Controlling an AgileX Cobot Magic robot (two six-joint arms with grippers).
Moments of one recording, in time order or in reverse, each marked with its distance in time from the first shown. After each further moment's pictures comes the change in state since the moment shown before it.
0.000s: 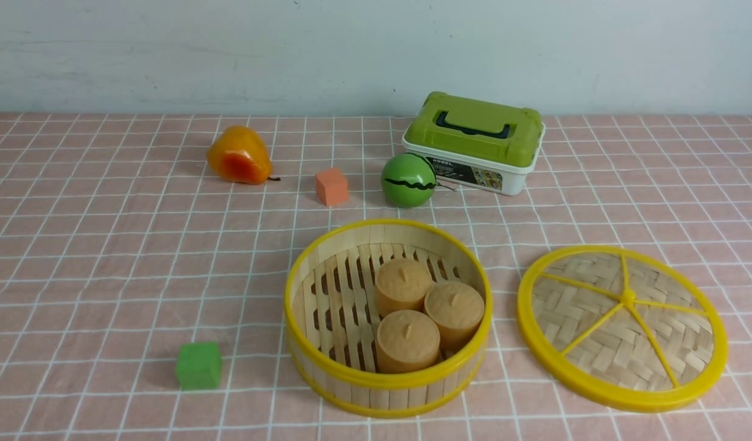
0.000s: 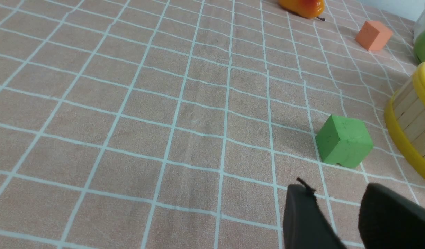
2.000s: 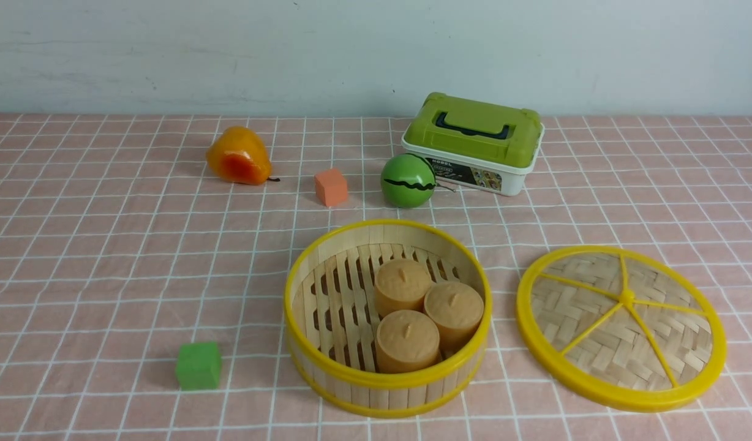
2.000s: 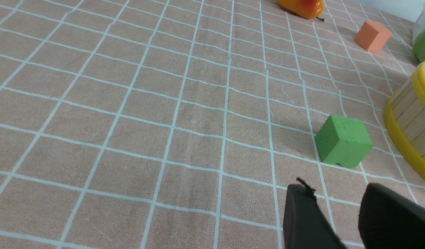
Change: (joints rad) right arm -0.005 0.000 -0.007 -0.015 0.050 0.009; left arm 0.000 0.000 0.000 0.000 0.000 0.000
